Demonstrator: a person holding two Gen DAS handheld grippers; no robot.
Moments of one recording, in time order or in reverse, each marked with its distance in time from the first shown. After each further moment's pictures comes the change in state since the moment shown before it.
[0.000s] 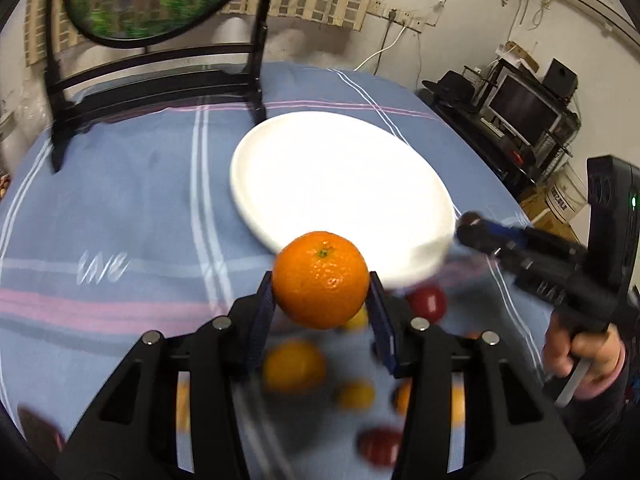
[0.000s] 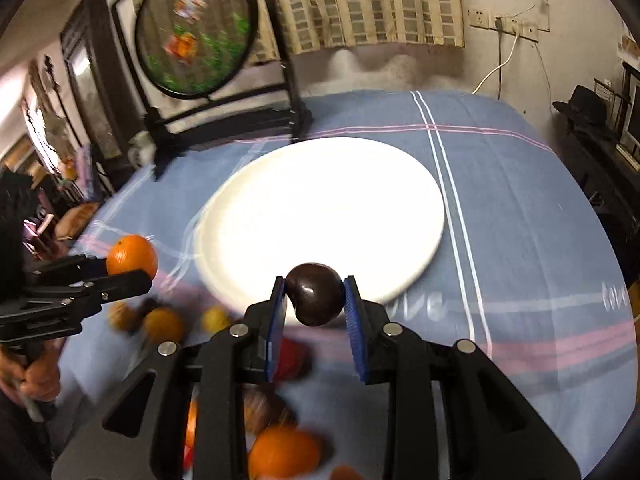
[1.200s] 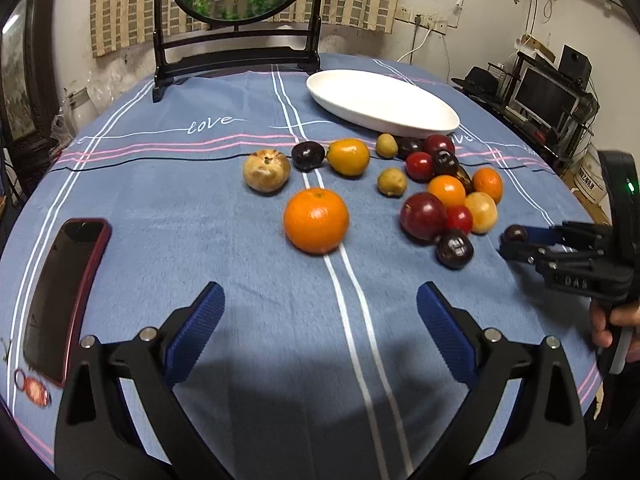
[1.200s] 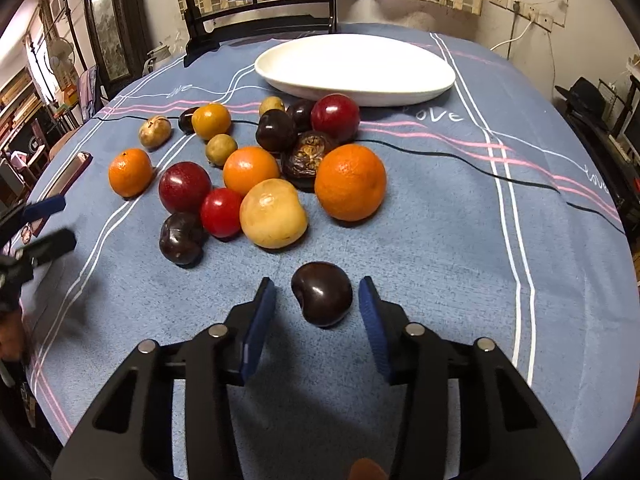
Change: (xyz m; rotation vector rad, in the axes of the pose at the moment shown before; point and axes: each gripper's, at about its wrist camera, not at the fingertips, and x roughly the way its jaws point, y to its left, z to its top) left arm -0.102 0.002 -0.187 -0.012 -0.077 0.172; right arm -0.063 0.050 -0.161 -0.136 0.156 -0.068
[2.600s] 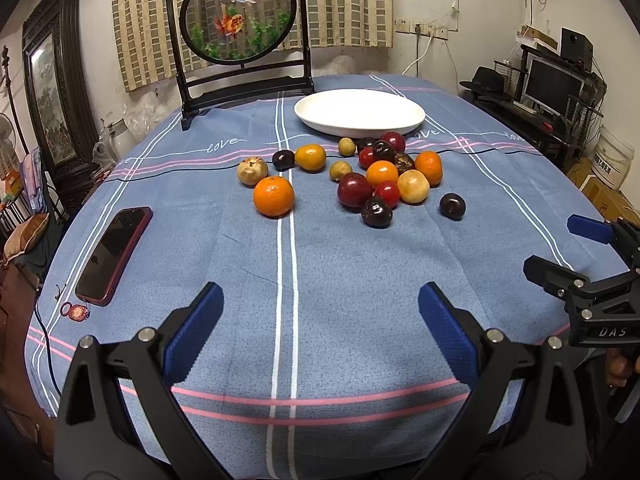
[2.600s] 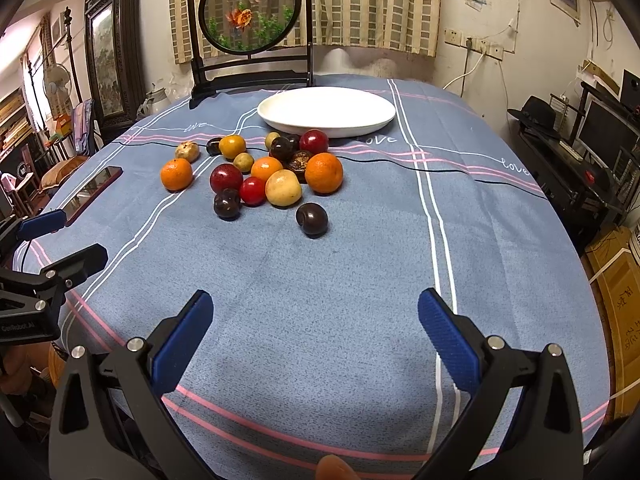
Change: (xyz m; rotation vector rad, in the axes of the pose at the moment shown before) left arm -0.083 -0.089 -0.061 0.047 -0.091 0.169; right arm -0.107 0.015 -0.081 0.044 -0.188 -0.082
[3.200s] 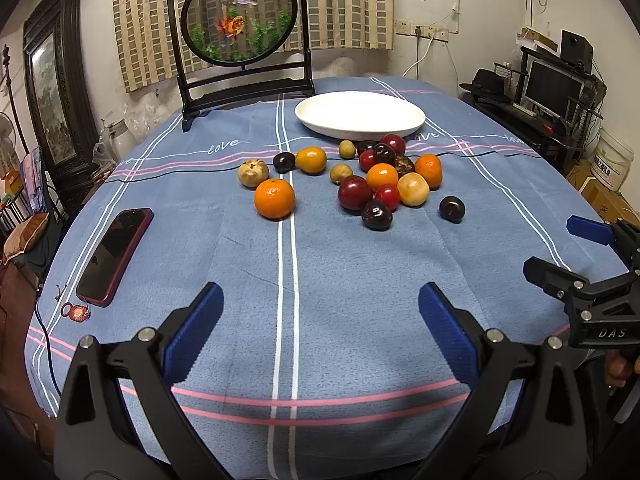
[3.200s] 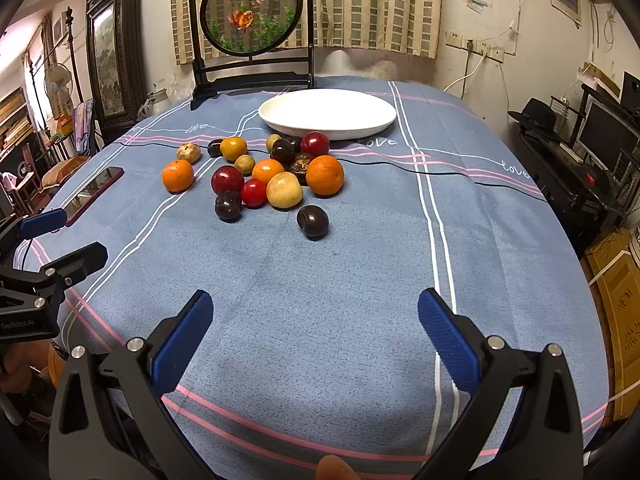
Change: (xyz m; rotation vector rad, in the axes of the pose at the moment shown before) left arm -0.002 -0.001 0.004 0.000 -0.005 -0.002; right arm -0.001 0.000 0.000 -0.004 -0.007 0.000
